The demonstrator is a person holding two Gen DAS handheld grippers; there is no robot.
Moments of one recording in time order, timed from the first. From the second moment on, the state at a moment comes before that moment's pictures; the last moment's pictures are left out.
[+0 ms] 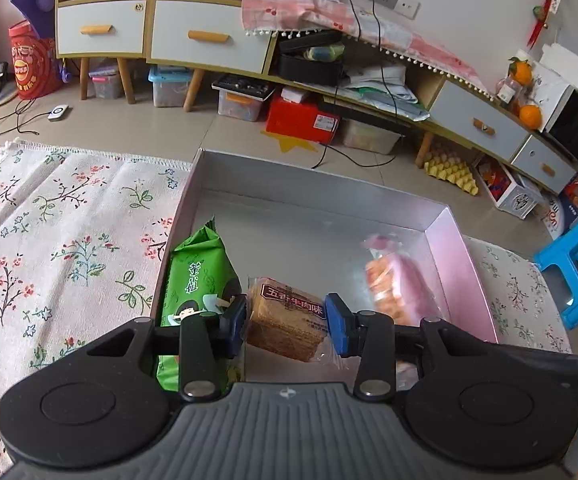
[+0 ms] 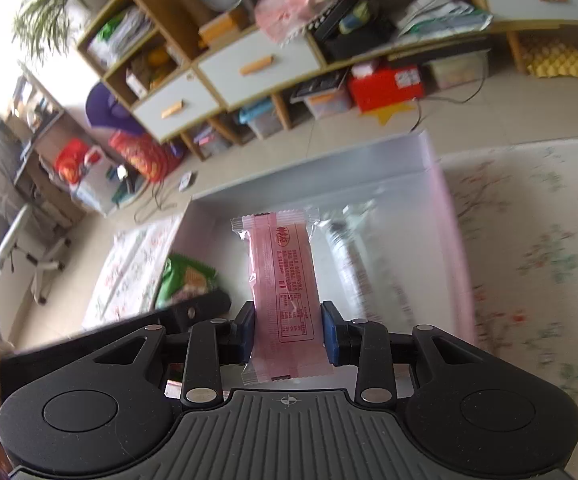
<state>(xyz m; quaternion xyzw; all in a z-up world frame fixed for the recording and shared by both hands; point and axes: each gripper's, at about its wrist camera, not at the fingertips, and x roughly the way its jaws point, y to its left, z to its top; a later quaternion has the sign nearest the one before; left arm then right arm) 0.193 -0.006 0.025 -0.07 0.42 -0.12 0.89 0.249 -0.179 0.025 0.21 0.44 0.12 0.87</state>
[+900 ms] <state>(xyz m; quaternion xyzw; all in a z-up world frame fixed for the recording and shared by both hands) 0.178 -0.017 0.051 0.01 0.39 -0.14 0.91 0.236 -0.200 0.058 0.21 0.43 0.05 0.88</state>
